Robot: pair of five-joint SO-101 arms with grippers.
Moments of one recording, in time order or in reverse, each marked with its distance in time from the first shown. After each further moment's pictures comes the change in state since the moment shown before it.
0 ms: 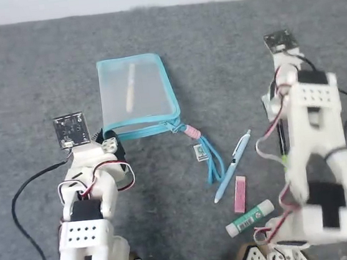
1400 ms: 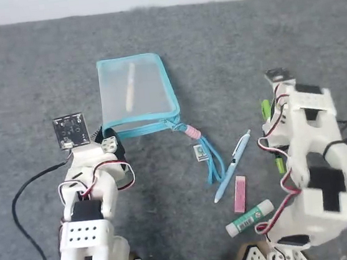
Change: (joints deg) left arm 0.0 0.0 1.4 -3.5 0.0; right arm 2.4 4.8 9.2 4.5 0.0
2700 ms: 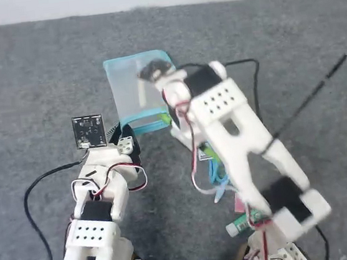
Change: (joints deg) left arm 7.6 0.9 1.7 -5.5 0.0; right arm -41.7 -0.8 -32.4 28.8 -4.9
